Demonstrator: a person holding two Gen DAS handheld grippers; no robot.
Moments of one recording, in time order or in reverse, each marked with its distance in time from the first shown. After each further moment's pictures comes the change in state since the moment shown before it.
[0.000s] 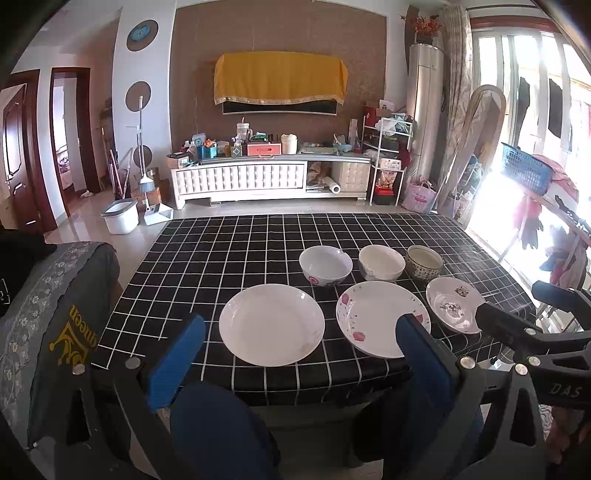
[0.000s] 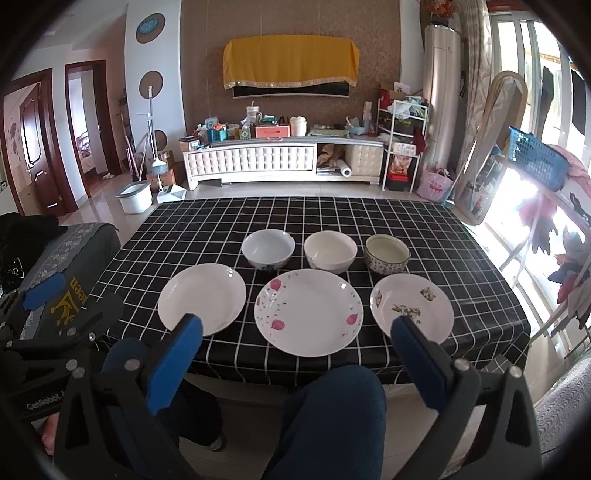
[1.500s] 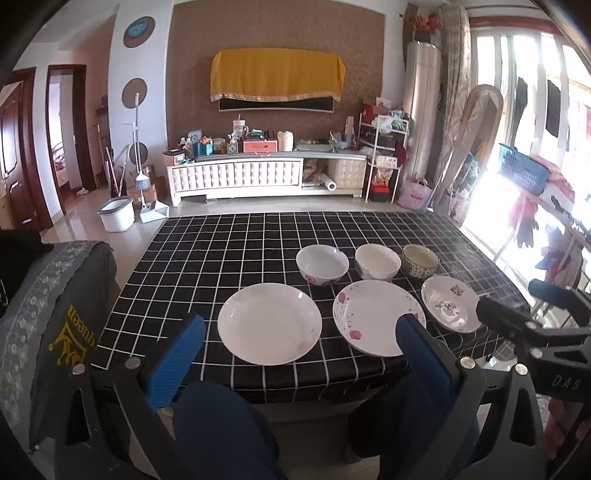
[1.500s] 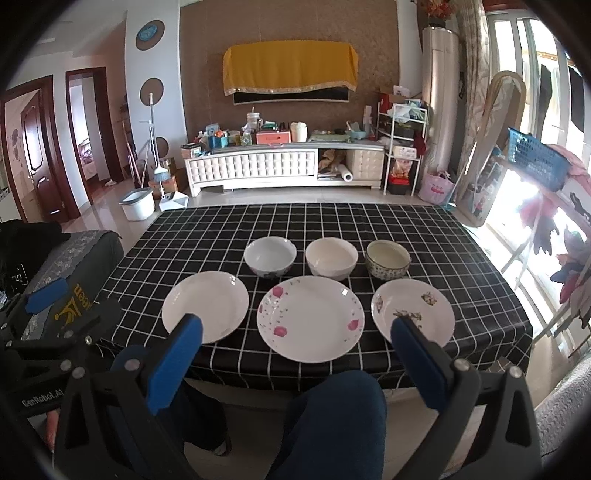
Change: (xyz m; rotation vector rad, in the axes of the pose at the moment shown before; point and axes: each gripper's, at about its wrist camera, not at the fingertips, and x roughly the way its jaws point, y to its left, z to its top) left arm 0.003 0.001 0.009 0.014 0.022 -0.015; right arm -0.002 -0.004 0.006 0.015 -0.027 0.017
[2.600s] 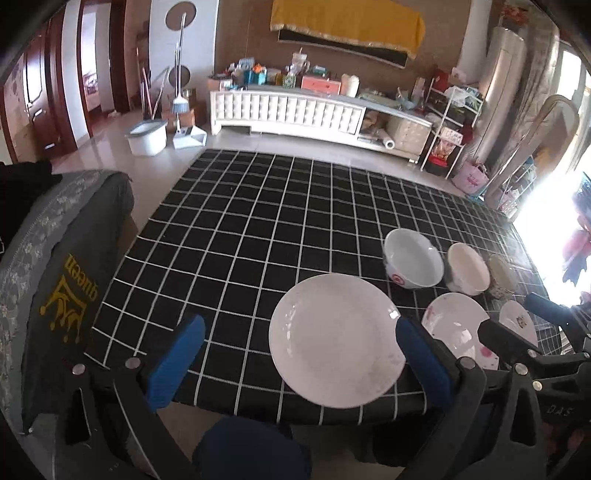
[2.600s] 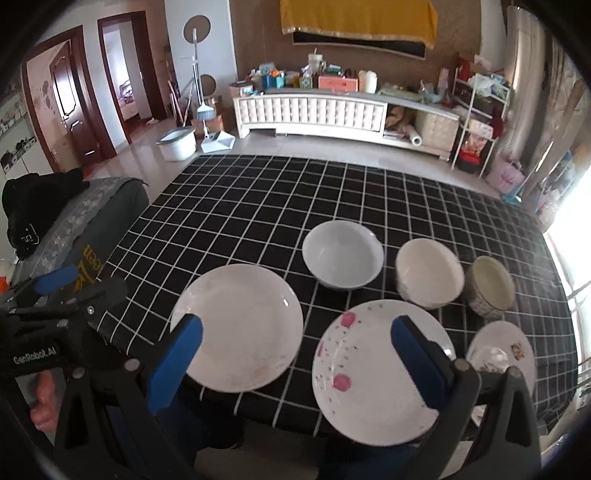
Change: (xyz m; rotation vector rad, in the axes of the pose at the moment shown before) left arm 0.160 0.113 0.034 -0.229 0.263 0.102; right arm 0.179 0.066 0.056 -0.147 0.240 0.178
